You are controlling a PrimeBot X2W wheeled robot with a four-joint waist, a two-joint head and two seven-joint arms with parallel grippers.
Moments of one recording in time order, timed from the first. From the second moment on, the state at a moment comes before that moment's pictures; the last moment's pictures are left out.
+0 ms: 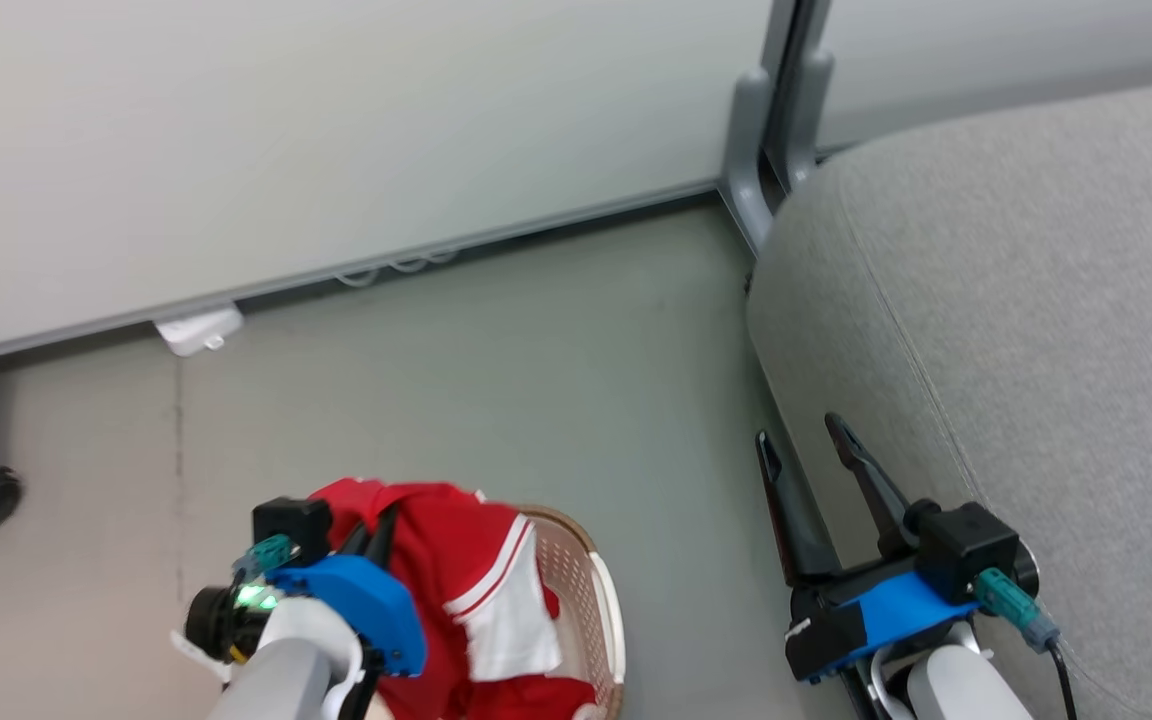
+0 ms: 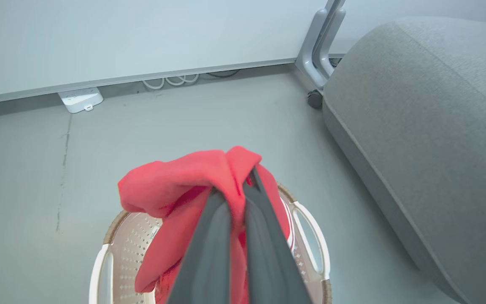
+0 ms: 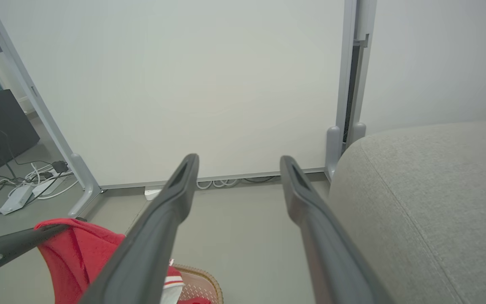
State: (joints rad) left arm -0.56 0.05 -0.37 1.09 -0.41 -0.11 -0.26; right arm -0.22 -0.05 0.21 0.31 0.15 0.13 -0.26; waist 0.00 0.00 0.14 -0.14
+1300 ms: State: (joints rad) left arm -0.76 0.05 -0.82 0.70 -0.71 0.02 -0.15; right arm -0.14 -0.05 0.33 0.29 0.17 0.13 -0.19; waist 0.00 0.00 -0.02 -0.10
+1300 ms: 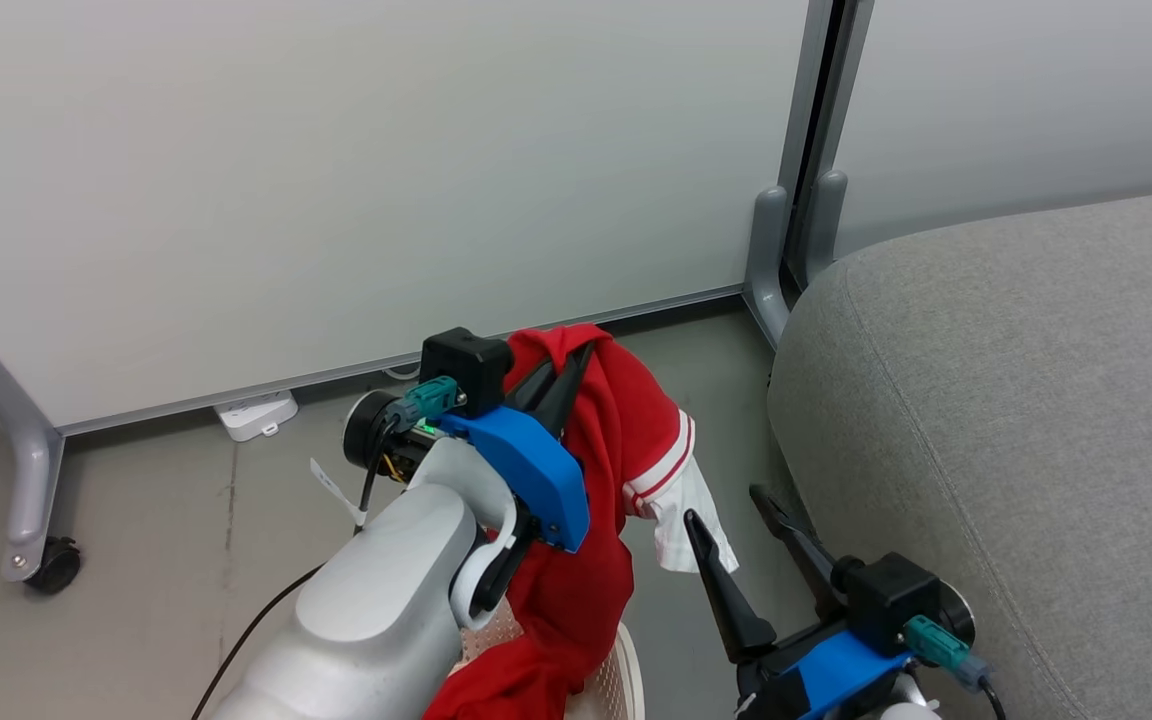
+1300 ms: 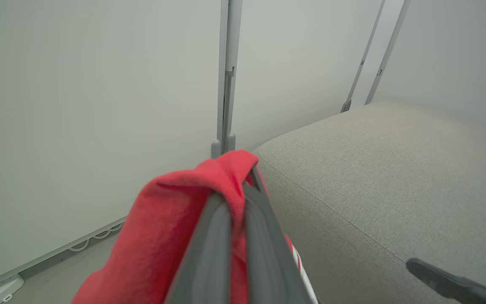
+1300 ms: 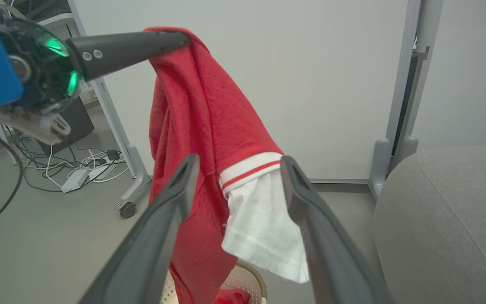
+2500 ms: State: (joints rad) left arm -0.82 0.05 -1.02 0.66 -0.87 0.04 -0.18; right arm -0.59 -0.05 0.66 0.77 0.43 0.13 -0.13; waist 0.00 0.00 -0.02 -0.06
